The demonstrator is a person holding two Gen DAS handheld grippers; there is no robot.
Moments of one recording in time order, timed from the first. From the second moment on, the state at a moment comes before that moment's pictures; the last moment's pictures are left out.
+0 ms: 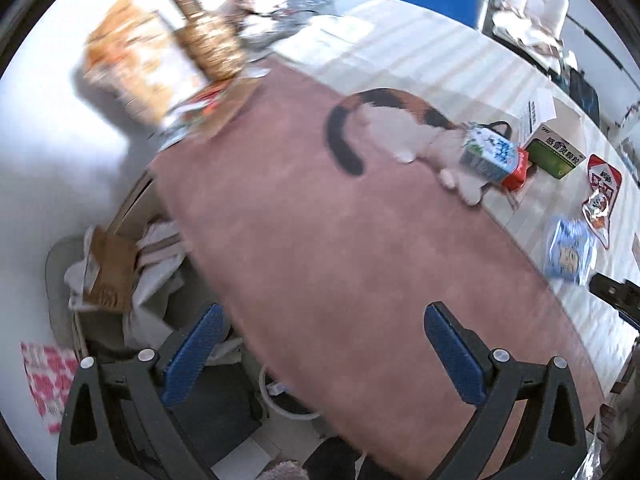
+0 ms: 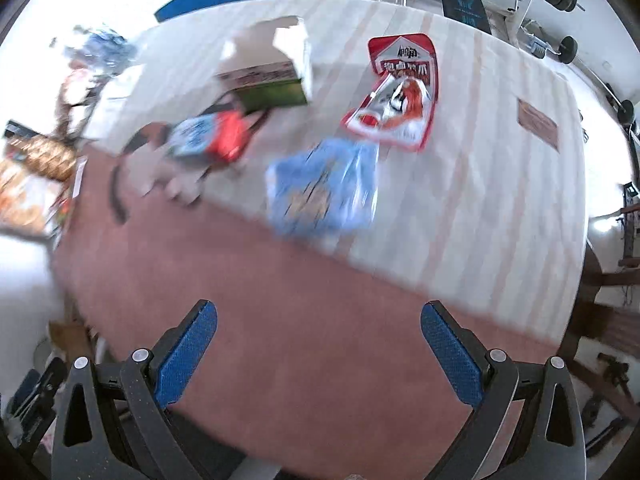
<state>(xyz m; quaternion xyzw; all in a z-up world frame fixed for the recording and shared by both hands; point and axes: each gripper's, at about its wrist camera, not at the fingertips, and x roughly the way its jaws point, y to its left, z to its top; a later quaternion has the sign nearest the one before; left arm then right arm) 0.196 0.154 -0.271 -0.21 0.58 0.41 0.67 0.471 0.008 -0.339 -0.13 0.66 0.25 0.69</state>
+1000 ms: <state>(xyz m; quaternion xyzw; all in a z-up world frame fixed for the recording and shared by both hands) 0.445 0.187 -0.391 -0.17 0.70 0.19 0.67 0.565 -0.006 -0.426 -0.07 0.71 0.17 0.67</state>
